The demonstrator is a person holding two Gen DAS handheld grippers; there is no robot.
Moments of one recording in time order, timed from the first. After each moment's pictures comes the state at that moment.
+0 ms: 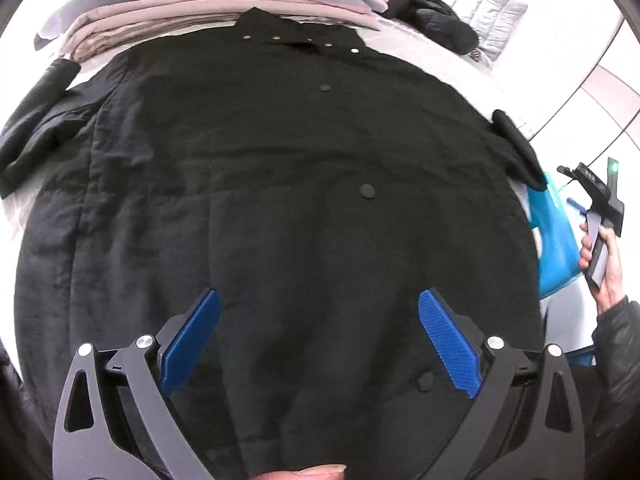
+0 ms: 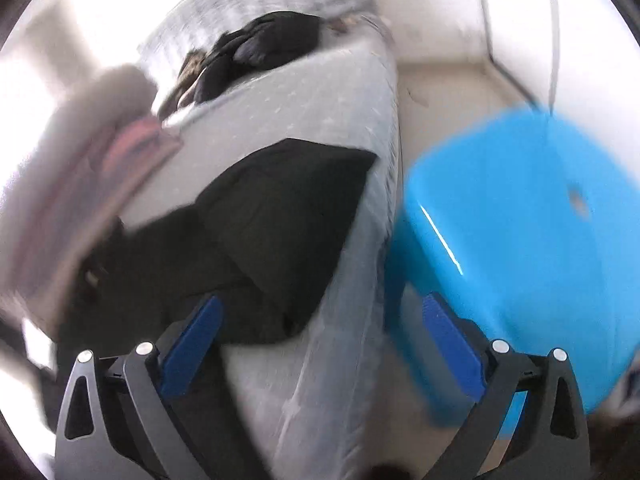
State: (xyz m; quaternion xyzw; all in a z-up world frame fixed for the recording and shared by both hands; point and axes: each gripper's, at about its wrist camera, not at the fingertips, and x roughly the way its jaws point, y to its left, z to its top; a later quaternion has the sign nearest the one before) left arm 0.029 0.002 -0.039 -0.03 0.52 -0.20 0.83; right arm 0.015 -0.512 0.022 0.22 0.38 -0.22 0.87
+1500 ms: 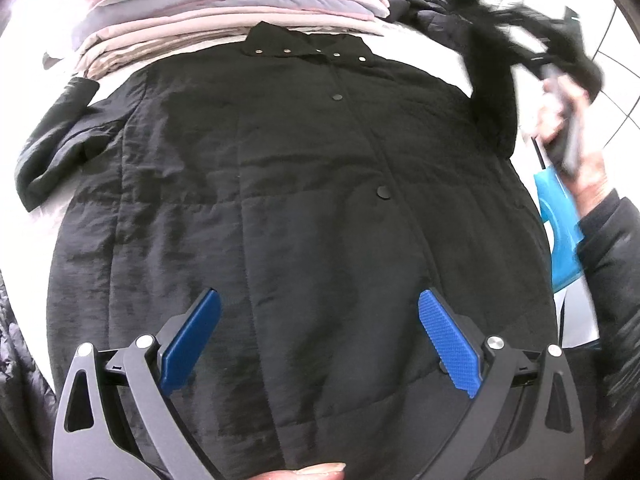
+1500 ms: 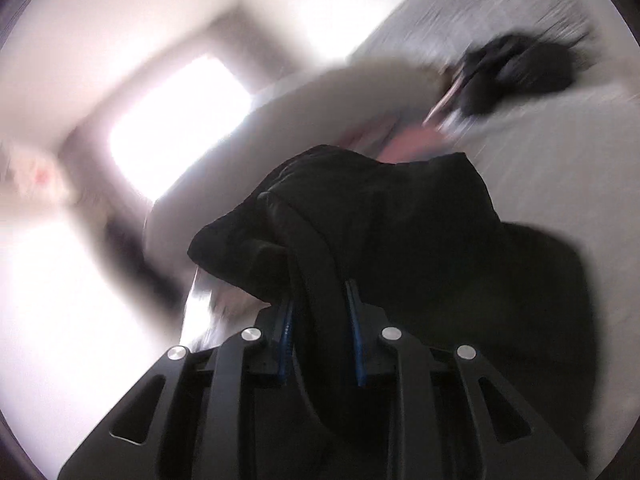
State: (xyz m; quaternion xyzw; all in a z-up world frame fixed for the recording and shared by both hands) left arm 0.020 0.021 -0.026 0.00 0.51 -0.18 0.84; right arm 0.164 -0.319 0.077 0.27 0.26 0.18 0.91
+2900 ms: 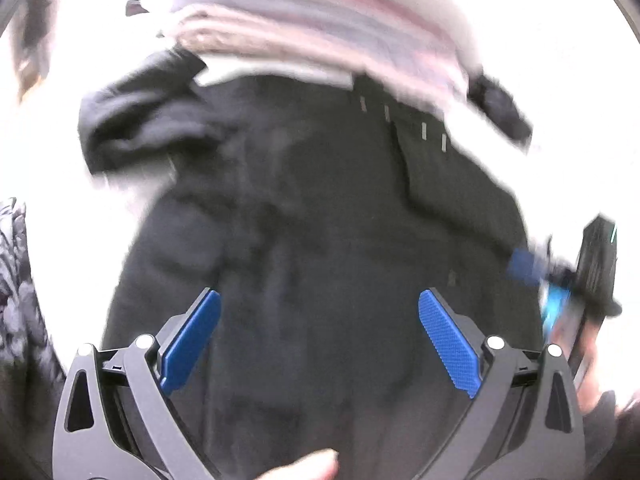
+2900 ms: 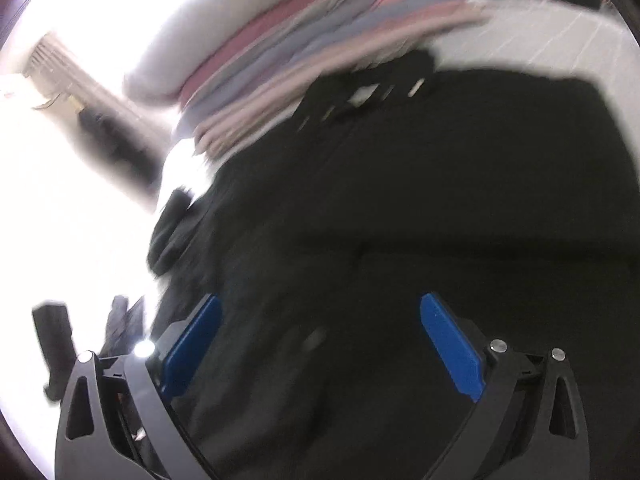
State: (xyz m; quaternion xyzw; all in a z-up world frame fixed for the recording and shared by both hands) left arm 0.055 0.133 -0.011 -0.16 0.45 -0.10 0.87; right arm 0.106 -0.240 -0.004 0.21 0.48 0.20 0.83
